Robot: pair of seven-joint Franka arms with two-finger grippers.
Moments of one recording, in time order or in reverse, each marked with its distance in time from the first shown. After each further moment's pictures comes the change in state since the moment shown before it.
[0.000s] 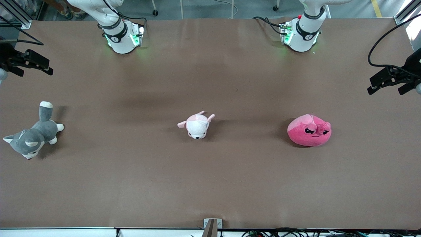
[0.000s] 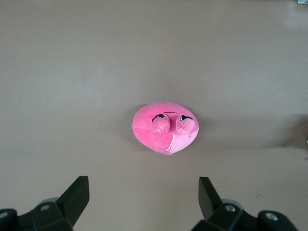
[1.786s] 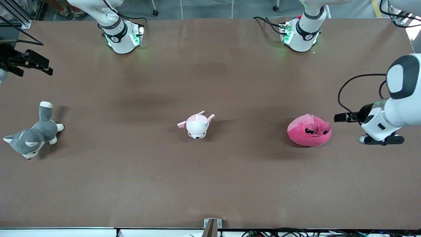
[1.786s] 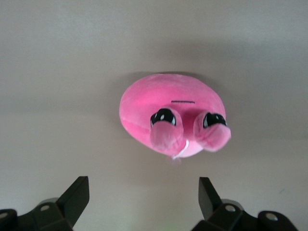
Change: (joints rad) left arm -0.003 0.347 -0.005 -0.019 0.000 0.042 -0.031; right arm 0.000 0.000 -0.001 -0.001 -0.001 0.000 0.000
